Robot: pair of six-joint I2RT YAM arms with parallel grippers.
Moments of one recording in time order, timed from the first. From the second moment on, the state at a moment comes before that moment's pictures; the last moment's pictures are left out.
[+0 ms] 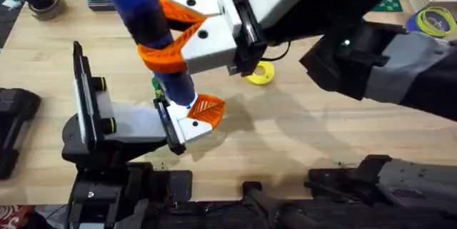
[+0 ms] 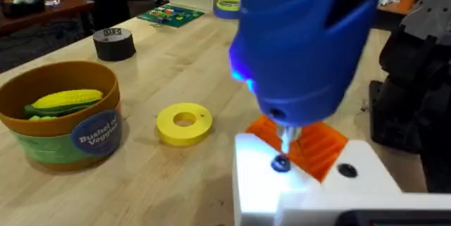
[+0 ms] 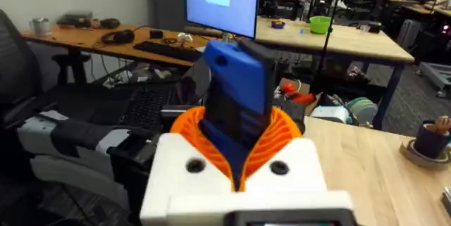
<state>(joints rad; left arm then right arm) -0.01 0.01 0.02 -0.13 1.13 0.06 0.76 1.40 0.93 0.72 -1.06 0.13</state>
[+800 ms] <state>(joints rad) -0.01 0.01 0.02 -0.13 1.13 0.06 0.77 1.41 0.92 0.75 -1.06 0.14</state>
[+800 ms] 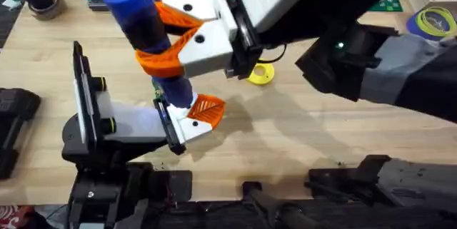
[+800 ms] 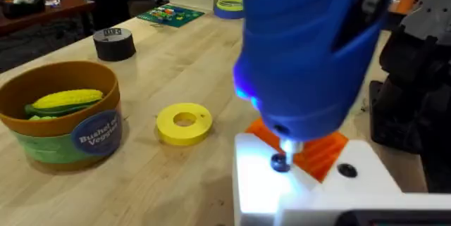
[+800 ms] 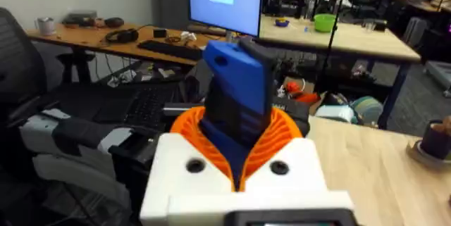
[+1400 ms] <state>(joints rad) -0.01 0.01 0.02 -0.13 1.13 0.06 0.77 1.41 1.00 0.78 -1.06 0.27</state>
